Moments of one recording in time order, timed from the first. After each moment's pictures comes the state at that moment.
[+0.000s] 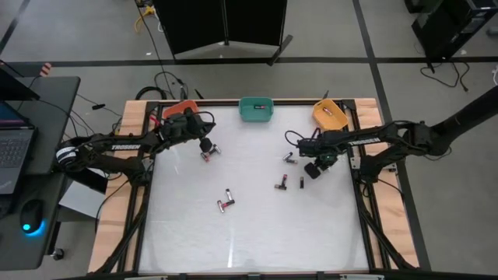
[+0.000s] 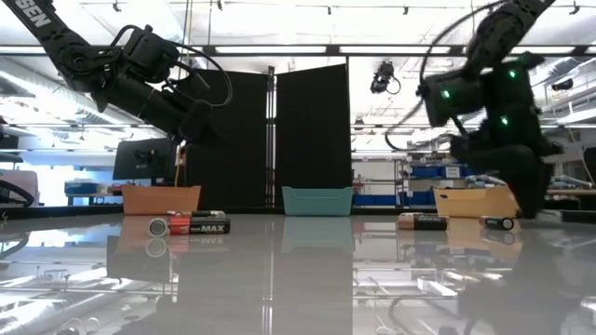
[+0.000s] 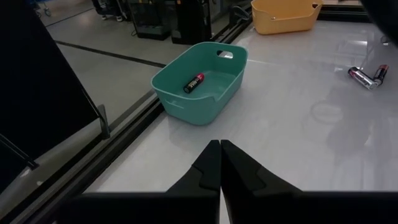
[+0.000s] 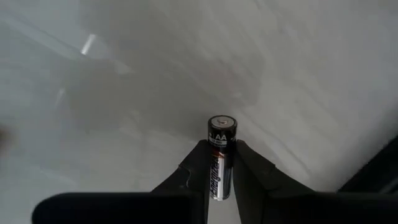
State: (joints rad) left arm 0.54 1.17 0.37 0.46 -0.05 0.09; right arm -0.24 1.42 0.68 -0.98 0.07 0.73
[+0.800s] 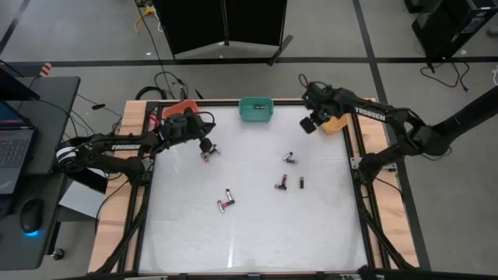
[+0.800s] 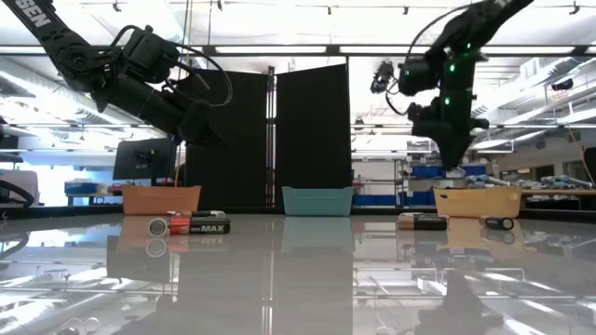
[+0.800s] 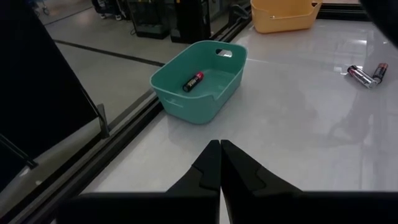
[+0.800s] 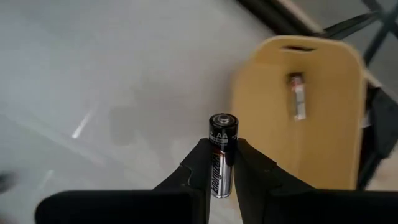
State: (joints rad) left arm 0.53 1.17 0.37 0.46 -0.05 0.09; right arm -0.76 1.46 1.04 -0.92 0.26 0.19
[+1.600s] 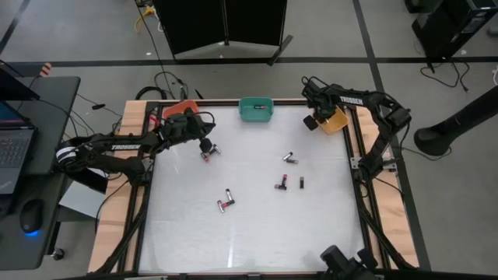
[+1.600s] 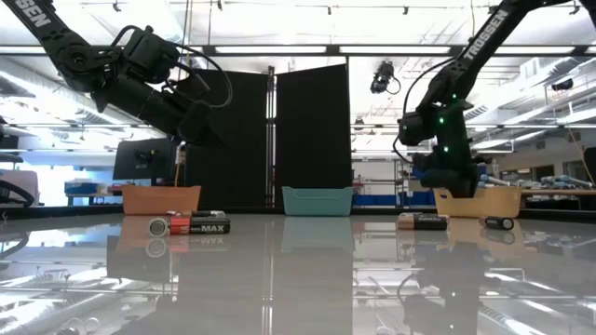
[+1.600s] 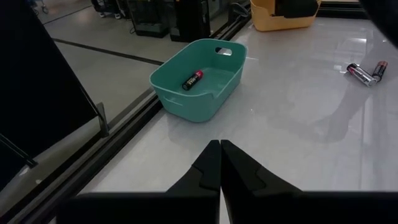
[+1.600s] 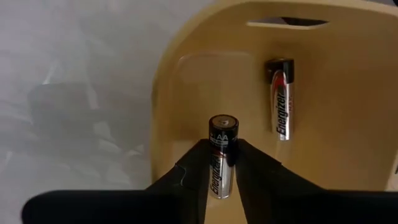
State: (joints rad) left arm 0.53 1.17 0.37 0.45 -0.05 0.09; right arm -0.95 1.75 1.04 -0.80 0.32 0.08
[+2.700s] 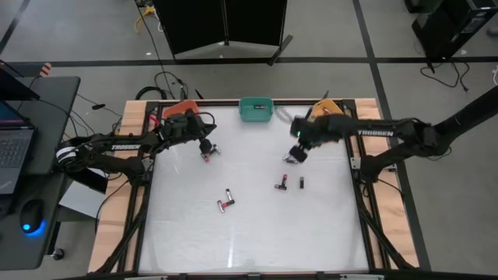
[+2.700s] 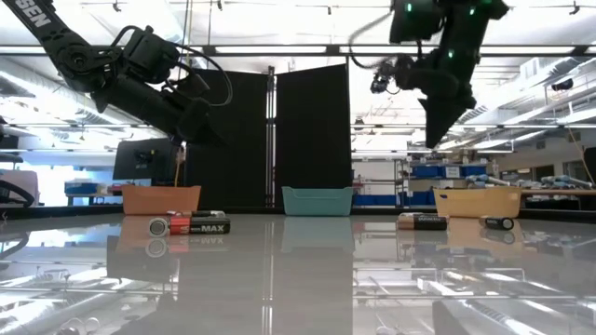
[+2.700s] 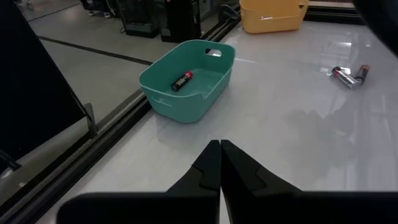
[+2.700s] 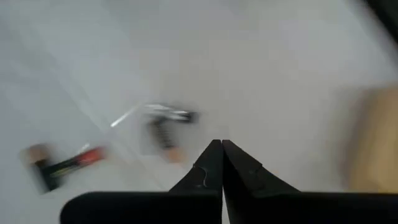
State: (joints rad) left arm 0.53 1.17 0.37 0.45 0.00 0.08; right arm -0.23 1.37 1.04 -0.94 0.22 0.43
